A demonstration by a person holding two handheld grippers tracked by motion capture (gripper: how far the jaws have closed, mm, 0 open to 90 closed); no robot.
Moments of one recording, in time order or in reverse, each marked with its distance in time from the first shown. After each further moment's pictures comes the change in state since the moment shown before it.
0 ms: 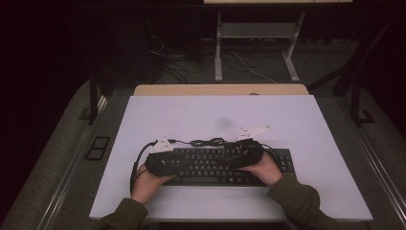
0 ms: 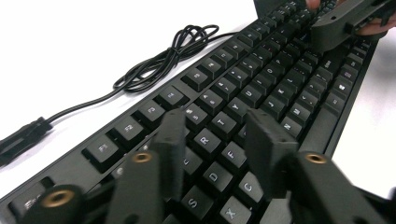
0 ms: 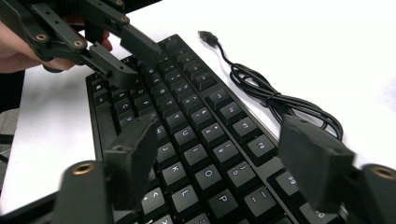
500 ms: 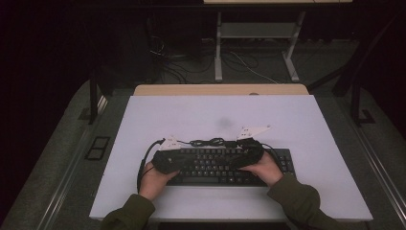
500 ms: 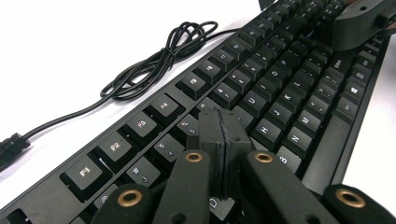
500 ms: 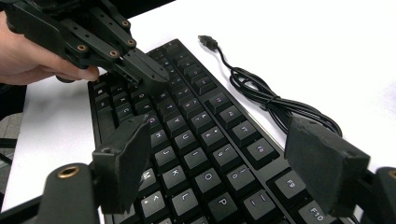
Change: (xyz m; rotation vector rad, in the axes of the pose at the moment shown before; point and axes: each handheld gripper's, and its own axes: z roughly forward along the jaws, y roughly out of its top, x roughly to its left) left arm -0.003 0.008 0.018 0.030 0.008 0.008; right arm -0.002 0.001 -0.001 -0.018 0.004 0.007
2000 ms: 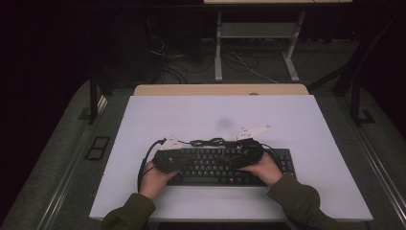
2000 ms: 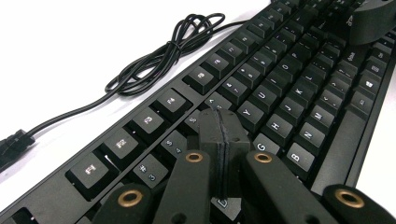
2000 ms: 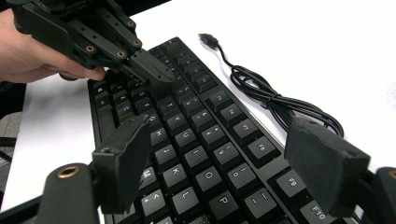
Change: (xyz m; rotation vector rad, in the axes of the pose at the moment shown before) left arm 0.003 0.000 0.006 0.027 0.019 0.009; right arm 0.000 -0.001 0.001 0.005 0.000 -0.002
